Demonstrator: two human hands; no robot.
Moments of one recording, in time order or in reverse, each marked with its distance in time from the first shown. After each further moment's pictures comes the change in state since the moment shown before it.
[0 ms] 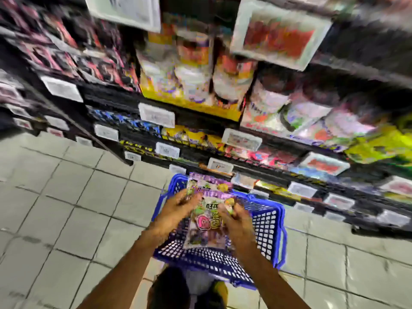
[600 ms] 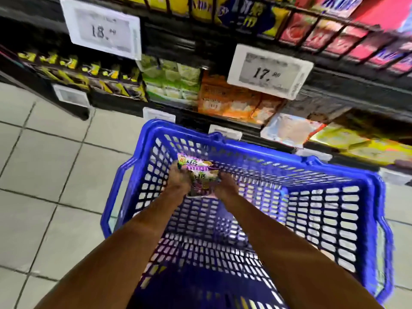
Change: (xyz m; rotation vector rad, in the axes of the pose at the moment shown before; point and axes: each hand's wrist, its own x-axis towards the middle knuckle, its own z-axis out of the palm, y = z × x) left_hand 0.295 -0.312 0.029 -0.018 0.323 -0.201; right_hand 0.313 0.297 0.054 -0.644 -0.069 0.207
